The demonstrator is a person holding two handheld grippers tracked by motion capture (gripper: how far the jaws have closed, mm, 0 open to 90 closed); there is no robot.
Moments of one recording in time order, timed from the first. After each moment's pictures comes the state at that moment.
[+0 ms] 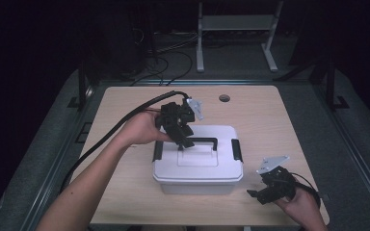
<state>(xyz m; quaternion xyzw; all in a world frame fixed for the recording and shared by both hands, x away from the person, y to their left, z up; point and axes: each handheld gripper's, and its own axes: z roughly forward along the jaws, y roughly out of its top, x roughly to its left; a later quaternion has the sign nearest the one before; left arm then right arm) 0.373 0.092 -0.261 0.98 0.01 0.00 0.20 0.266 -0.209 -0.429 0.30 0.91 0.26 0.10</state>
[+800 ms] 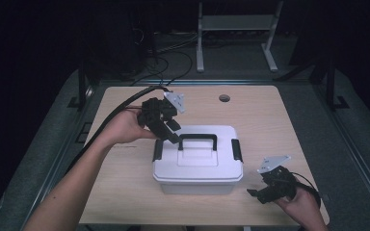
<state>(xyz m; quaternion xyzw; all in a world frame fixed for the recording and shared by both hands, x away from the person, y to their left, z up) 0.373 0.134 -0.250 0.97 0.04 0.01 0.23 0.266 -0.211 -0.426 0.30 0.91 0.27 0.11</state>
